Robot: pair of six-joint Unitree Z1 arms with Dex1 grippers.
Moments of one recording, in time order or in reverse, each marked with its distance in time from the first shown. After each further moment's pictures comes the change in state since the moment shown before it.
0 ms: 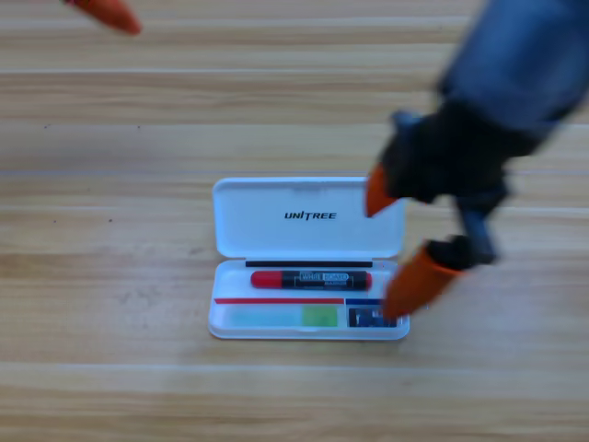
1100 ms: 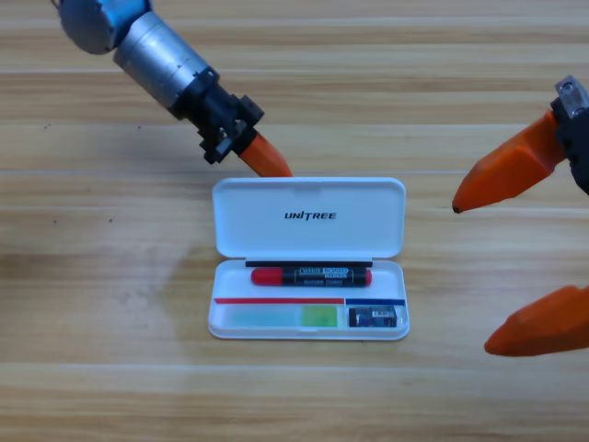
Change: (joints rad) arm 0 -0.189 0.551 -0.203 0.157 -0.286 -0.006; arm 1 0.000 -0.402 0.363 -0.250 0.129 0.128
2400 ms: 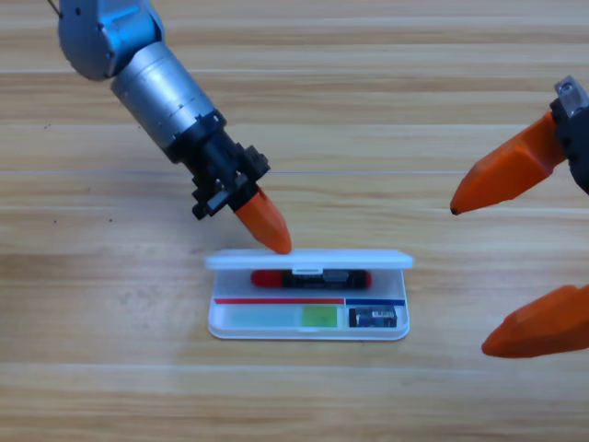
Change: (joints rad) arm 0 -0.106 -0.176 0.350 -0.080 0.052 0.006; arm 1 0.000 0.000 0.000 -0.004 0.013 0.016
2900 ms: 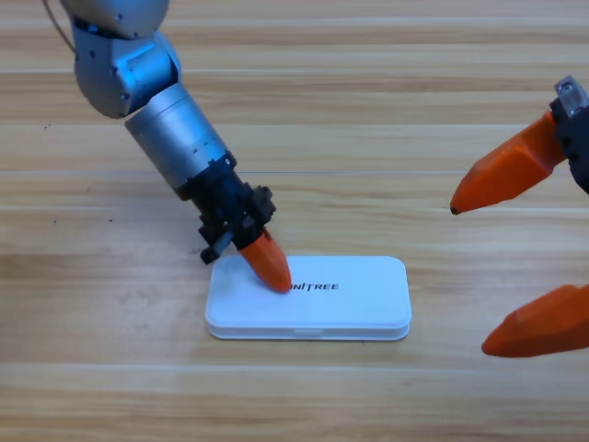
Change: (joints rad) arm 0 -0.055 -0.041 0.185 -0.229 0.109 -0.078; arm 1 0.000 0.000 0.000 0.000 0.000 0.000
